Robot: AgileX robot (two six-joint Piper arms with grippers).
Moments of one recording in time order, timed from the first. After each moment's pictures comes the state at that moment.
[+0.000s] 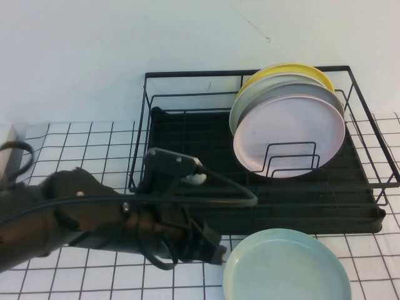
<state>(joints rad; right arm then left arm) -0.03 -0.01 0.02 0.01 0.41 -0.18 -0.57 1.46 -0.83 -0.93 0.49 0.66</state>
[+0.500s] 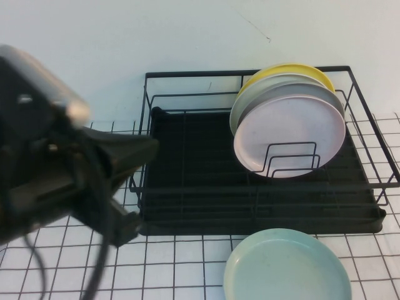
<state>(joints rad) -0.03 -0.01 0.02 0.01 0.41 -0.18 -0.57 0.91 -0.83 -0.59 0.36 0.60</state>
